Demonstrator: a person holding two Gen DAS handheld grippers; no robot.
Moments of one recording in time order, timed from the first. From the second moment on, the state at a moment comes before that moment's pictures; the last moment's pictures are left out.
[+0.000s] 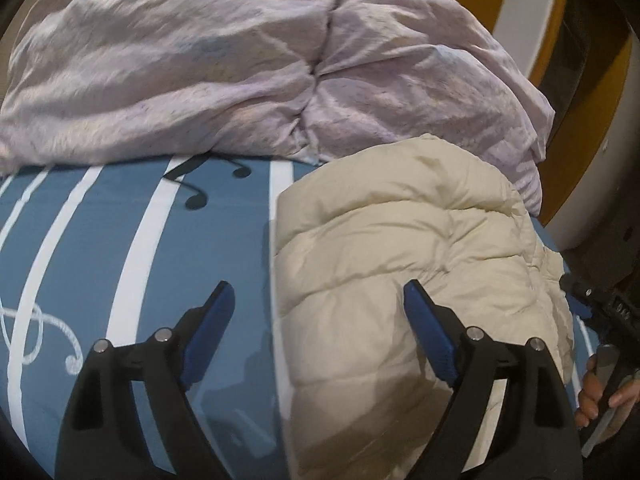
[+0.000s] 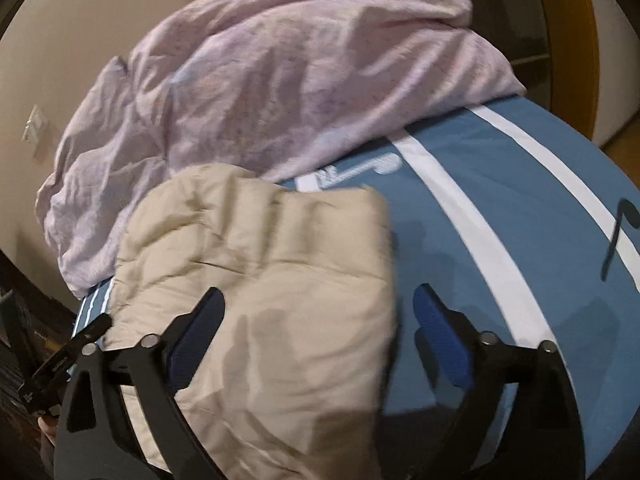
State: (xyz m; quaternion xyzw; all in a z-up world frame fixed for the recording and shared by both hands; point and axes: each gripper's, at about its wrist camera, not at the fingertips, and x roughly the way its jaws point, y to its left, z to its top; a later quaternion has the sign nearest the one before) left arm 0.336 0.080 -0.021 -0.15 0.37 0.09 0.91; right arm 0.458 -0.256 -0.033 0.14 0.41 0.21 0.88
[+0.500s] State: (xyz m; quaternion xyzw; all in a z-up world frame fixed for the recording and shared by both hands) left arm 0.347 0.108 -0.056 -0.28 0.40 0.02 0.87; right arm 0.479 -0.243 -0.068 0.19 0.48 0.30 0.80
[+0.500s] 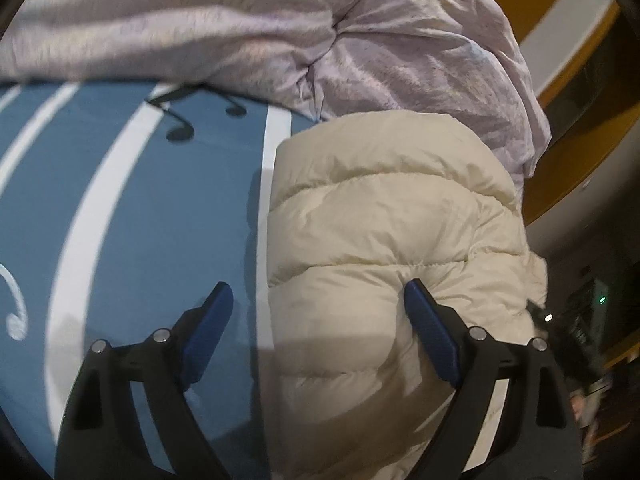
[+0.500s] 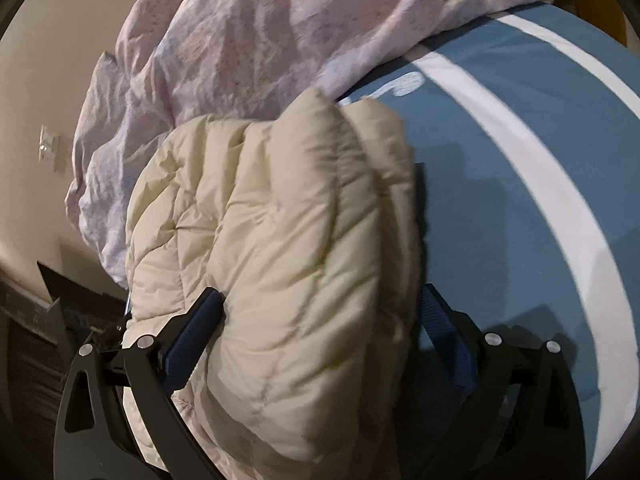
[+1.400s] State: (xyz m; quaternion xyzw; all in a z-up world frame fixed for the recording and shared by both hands) left arm 0.326 0.198 -0.024 -0.37 0.32 0.01 0.88; right arm 0.508 -0.111 -0.034 0.20 0.44 0.47 0.74
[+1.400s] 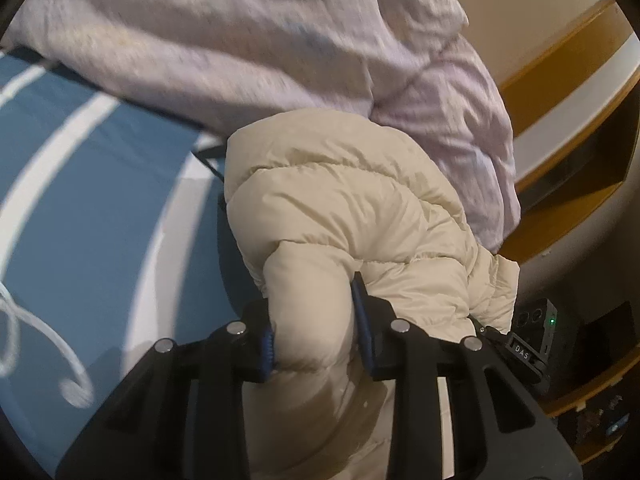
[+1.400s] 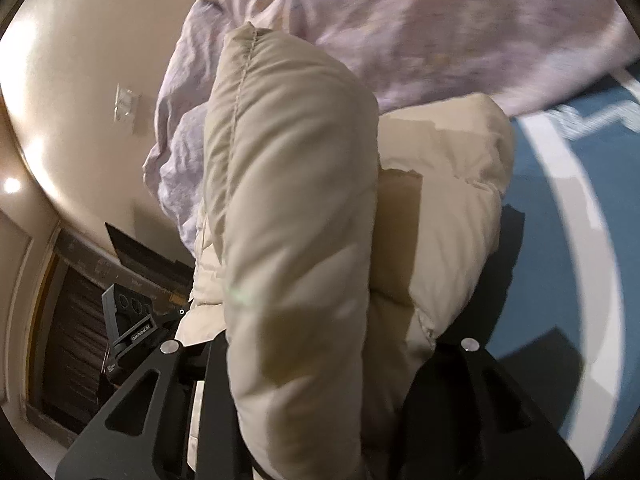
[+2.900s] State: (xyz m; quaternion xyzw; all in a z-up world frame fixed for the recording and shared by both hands) left arm 0.339 0.143 -0.016 -0.05 0.31 0.21 0.92; right arm 0.459 -0.029 -0.028 -0.08 0.31 0.30 0.90
